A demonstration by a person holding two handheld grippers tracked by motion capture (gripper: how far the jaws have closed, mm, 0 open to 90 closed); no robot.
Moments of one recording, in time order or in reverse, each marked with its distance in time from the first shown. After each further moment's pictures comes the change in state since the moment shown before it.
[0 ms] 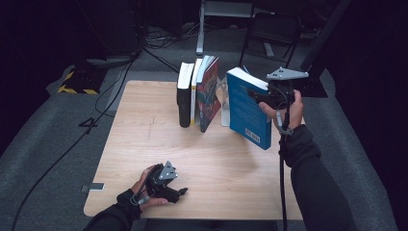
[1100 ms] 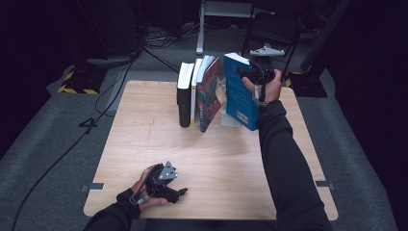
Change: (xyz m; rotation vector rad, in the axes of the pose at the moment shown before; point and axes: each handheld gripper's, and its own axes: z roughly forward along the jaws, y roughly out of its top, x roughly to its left) left arm 0.001 0.000 0.000 -0.002 -0.008 0.019; right arm -0.017 0.037 0.083 -0.032 -0.145 0.080
